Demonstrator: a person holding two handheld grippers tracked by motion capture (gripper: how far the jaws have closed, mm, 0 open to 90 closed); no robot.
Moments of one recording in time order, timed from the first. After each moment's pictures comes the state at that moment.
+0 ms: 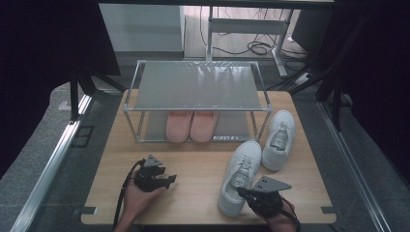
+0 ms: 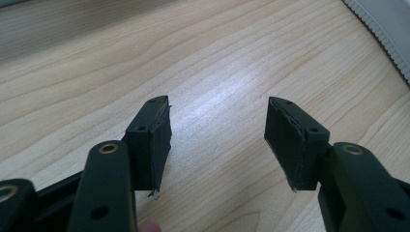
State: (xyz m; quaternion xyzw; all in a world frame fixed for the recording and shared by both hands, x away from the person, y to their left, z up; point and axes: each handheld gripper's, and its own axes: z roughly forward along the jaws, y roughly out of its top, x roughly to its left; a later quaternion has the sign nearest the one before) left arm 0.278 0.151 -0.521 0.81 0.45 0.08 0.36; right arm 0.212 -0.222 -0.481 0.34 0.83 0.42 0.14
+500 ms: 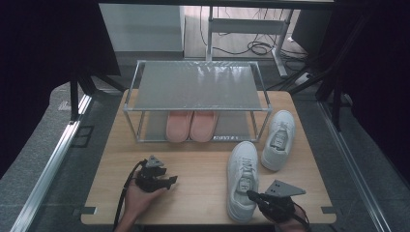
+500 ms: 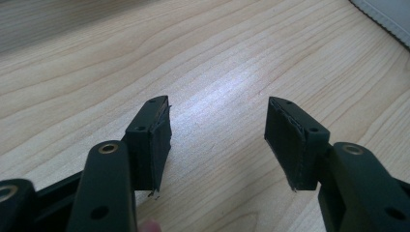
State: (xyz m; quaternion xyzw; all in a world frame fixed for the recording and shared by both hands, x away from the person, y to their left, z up) left arm 0.279 0.148 -0.524 0.81 0.45 0.08 0.35; right arm 0.202 -0.253 -0.482 0.35 0.82 0.42 0.14
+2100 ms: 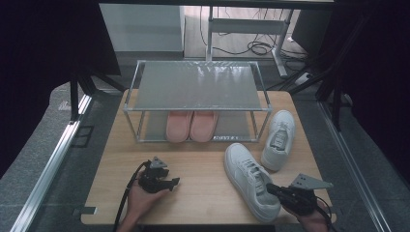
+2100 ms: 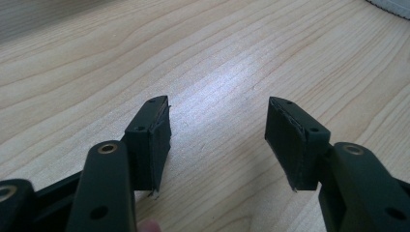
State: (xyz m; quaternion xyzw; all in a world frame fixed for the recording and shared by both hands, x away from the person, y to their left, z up) left arm 0.279 0.141 -0.527 0.82 0.45 0.08 0.35; right arm 0.217 -0.313 -0.477 0.38 0.80 0.46 0.13
